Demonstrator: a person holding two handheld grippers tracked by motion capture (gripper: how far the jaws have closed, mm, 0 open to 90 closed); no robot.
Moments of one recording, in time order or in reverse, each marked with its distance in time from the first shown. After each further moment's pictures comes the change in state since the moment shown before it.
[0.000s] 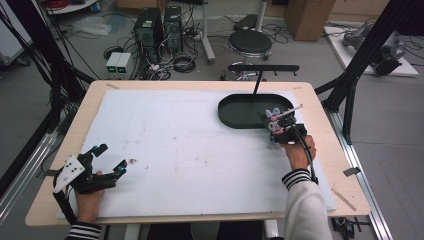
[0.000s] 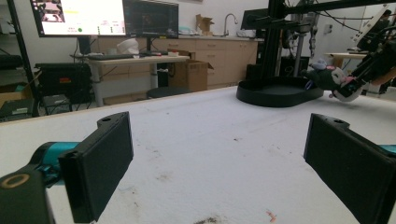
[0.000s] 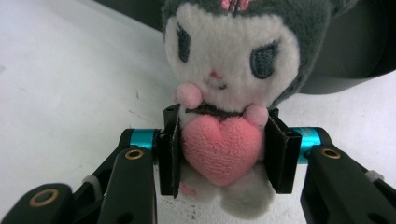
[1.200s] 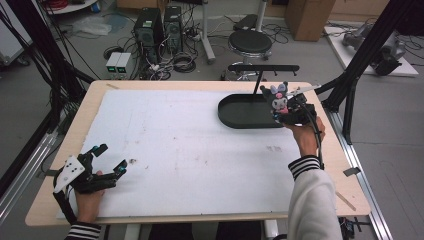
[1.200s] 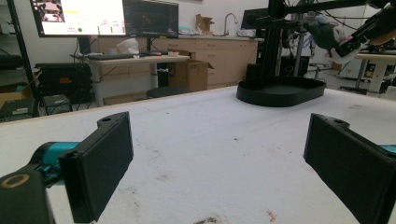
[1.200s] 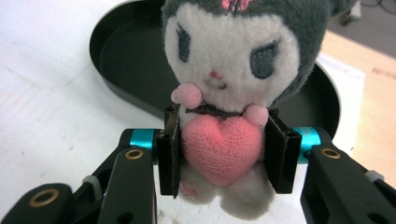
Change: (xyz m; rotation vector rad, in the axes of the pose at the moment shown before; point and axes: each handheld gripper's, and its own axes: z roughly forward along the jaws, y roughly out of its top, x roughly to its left) left arm 0.000 0.000 0.000 0.002 0.000 0.002; right arm -0.015 0.043 -0.057 -0.207 0.036 -0.008
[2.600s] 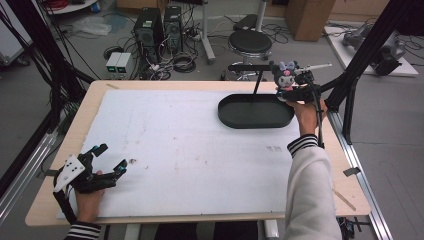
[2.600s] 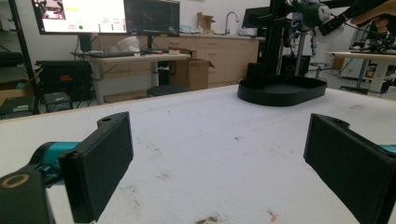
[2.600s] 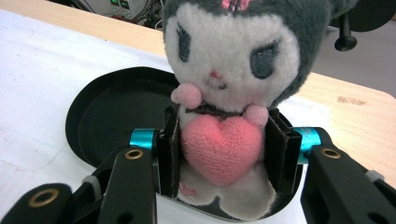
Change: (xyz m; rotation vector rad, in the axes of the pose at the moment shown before) left arm 0.001 0.000 0.001 0.006 0.003 -0.006; right arm -0.036 0.043 0.003 -0.089 -0.032 0.142
